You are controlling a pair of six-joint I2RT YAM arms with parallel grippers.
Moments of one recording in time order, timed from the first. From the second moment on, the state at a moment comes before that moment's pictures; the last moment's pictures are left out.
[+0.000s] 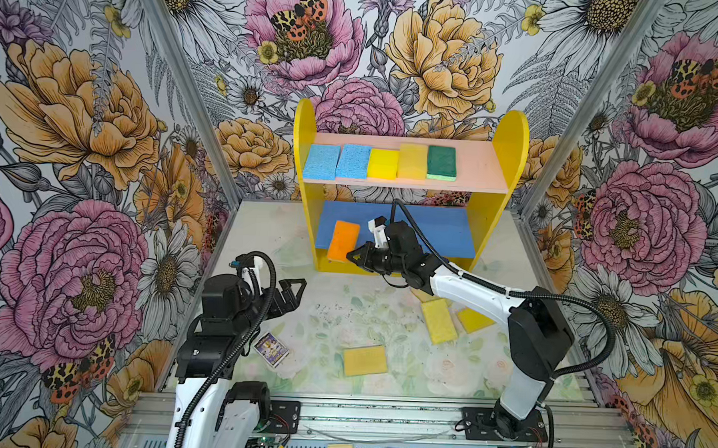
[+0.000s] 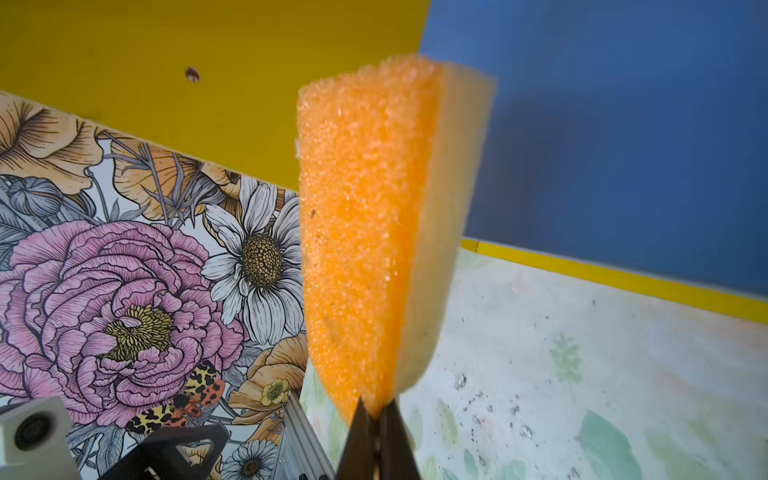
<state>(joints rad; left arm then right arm) 0.02 0.58 0.77 -0.71 0.45 -0.49 0.72 1.82 1.38 -0.02 -0.38 0.91</state>
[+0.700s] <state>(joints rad) 0.02 0.58 0.77 -0.73 0.43 -0.47 0.69 2.08 1.64 -0.06 -0.41 0.88</state>
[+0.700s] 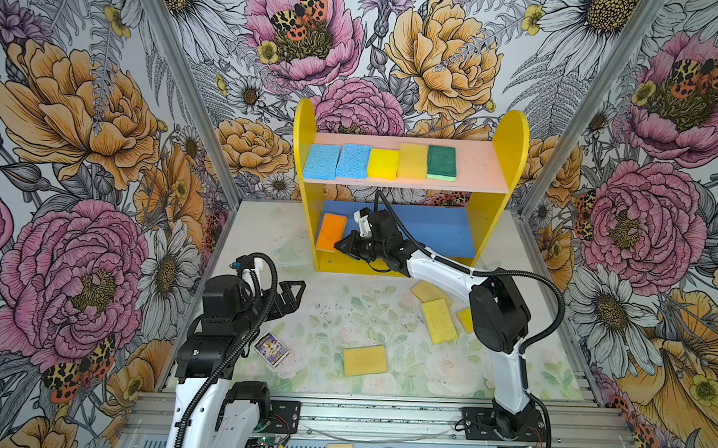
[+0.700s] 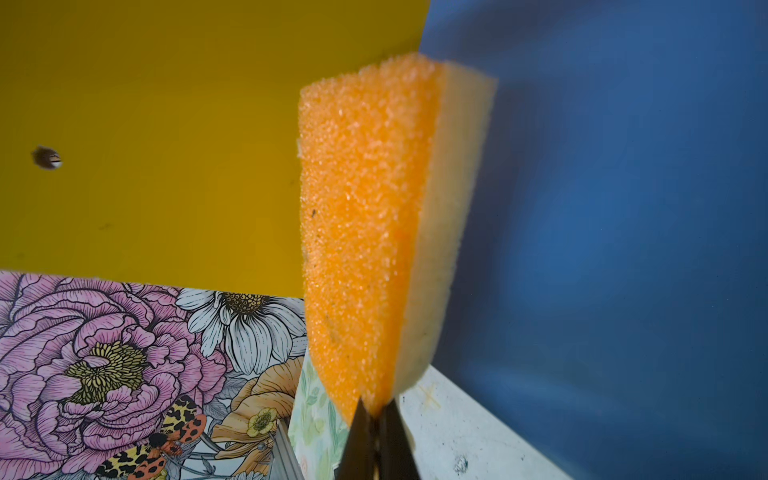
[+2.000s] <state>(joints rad) 0.02 0.61 0.77 -0.73 0.44 -0.47 0.66 2.06 1.64 -0.08 -0.39 0.84</state>
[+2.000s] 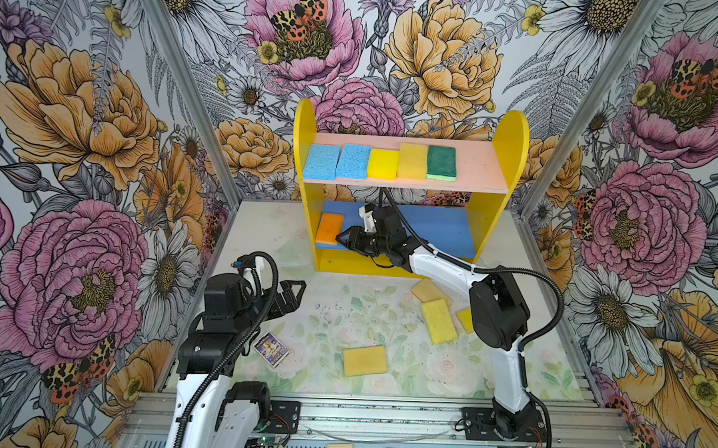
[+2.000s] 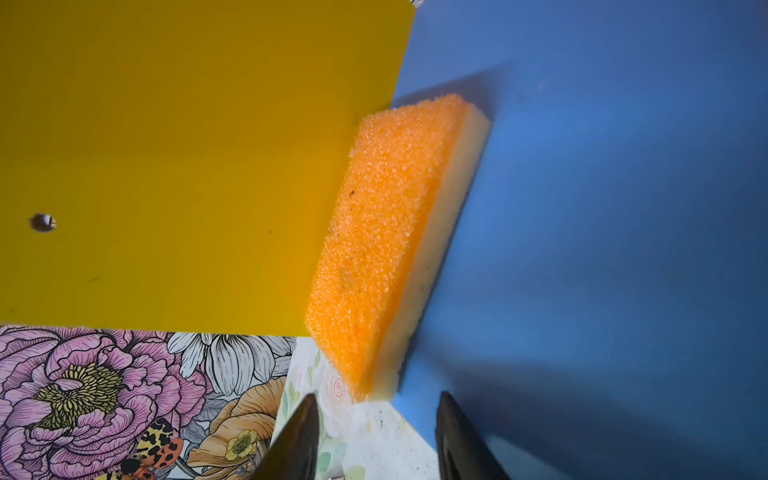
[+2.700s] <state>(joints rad) -0.69 0.93 0.67 -0.47 0.33 -0.68 0.58 1.16 0.84 -0.40 -0.26 0.79</state>
